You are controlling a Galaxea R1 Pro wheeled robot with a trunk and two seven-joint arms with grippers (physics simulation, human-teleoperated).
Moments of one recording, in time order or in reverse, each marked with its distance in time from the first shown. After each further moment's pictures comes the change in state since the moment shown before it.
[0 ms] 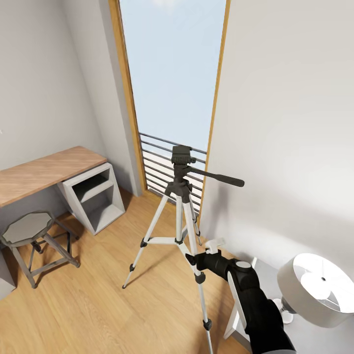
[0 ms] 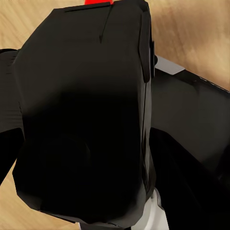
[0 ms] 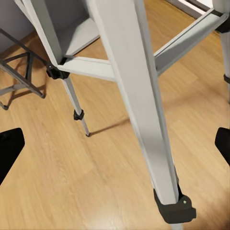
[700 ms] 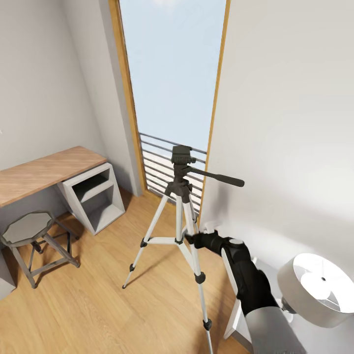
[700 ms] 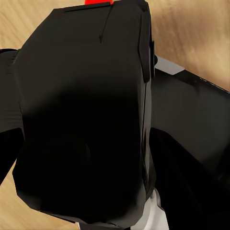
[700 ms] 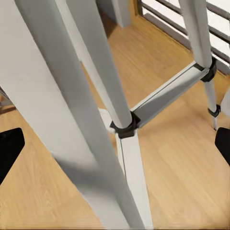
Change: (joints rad) left arm 0.000 0.000 0.001 0.000 0.002 0.000 0.000; right arm -0.196 0.000 0.000 0.168 -0.003 -0.036 -0.054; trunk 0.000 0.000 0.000
